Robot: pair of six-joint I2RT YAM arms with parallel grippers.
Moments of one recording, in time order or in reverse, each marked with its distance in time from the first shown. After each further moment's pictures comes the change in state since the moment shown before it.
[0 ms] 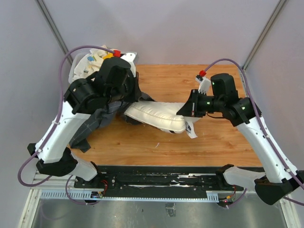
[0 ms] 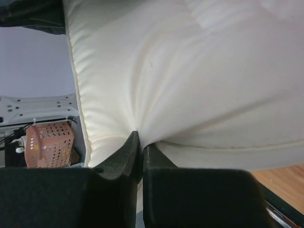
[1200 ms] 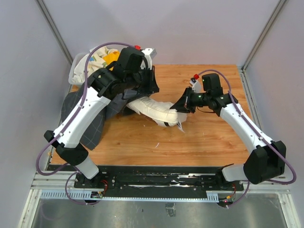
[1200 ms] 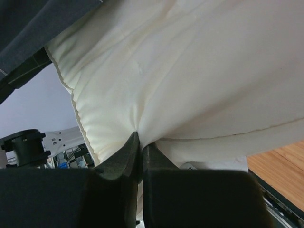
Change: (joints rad) left arm 0.107 0.166 0.037 0.174 0.332 0.047; right arm -0.146 0.219 -0.183 0.360 -0.271 0.265
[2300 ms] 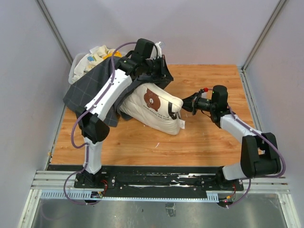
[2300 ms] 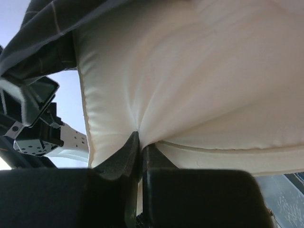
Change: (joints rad) left arm 0.174 0.364 0.144 0.236 0.345 -0.150; right arm -0.151 0.042 -0.409 0.849 -0.213 0.830
